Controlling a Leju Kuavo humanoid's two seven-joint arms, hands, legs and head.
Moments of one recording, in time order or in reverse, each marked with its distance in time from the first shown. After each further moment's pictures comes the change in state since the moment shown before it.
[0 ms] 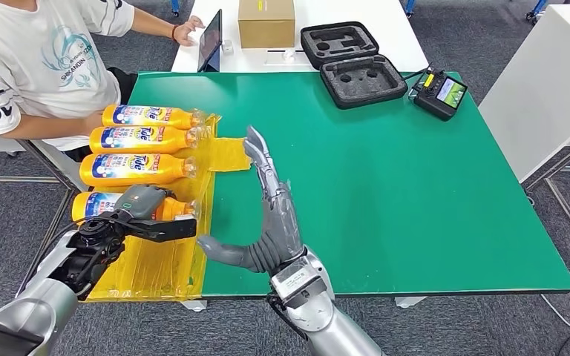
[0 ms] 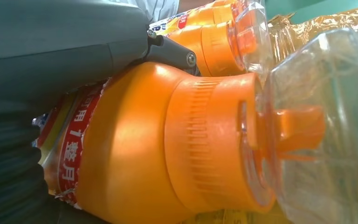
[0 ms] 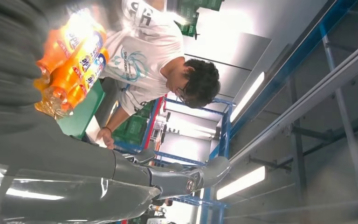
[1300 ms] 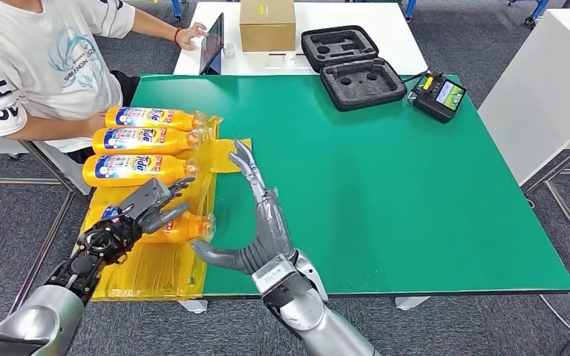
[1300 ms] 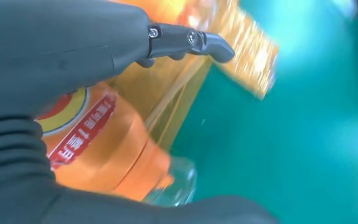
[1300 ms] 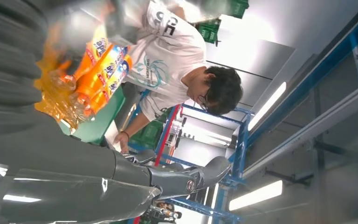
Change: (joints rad) left arm 0.041 -0.064 0.220 0.003 0.682 -0.440 -0.144; right arm -0.006 0.011 -0.001 0.096 0.030 0.001 0.000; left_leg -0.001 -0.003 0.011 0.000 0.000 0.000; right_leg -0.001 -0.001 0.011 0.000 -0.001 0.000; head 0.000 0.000
